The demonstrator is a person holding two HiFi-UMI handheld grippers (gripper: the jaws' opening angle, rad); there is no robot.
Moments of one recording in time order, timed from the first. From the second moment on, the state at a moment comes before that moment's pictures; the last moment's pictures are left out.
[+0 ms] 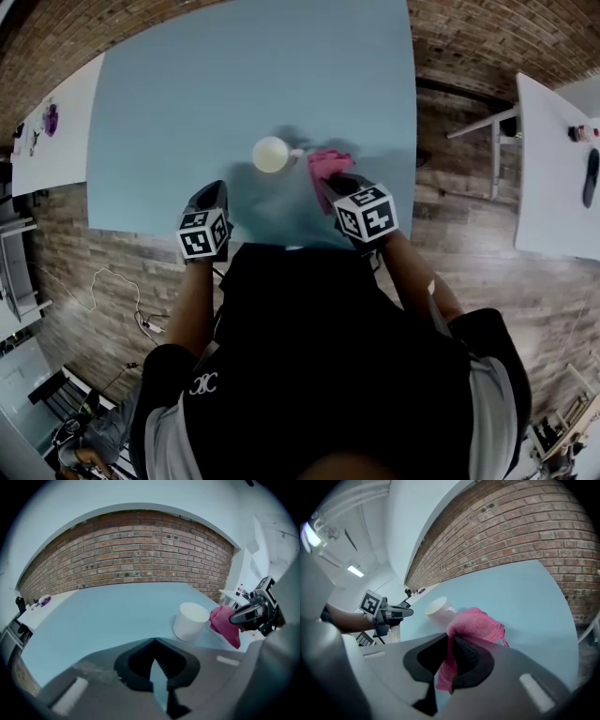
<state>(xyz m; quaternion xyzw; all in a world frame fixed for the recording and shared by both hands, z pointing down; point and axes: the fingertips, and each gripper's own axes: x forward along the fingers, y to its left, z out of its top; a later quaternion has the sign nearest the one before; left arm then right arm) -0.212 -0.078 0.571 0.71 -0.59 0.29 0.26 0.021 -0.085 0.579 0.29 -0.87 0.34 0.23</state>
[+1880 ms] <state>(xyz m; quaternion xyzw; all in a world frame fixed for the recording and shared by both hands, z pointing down) -0.415 -0.059 0.586 0.85 -0.38 0.27 0.23 -0.163 0.028 0.545 0.64 -0.69 0.31 0.14</state>
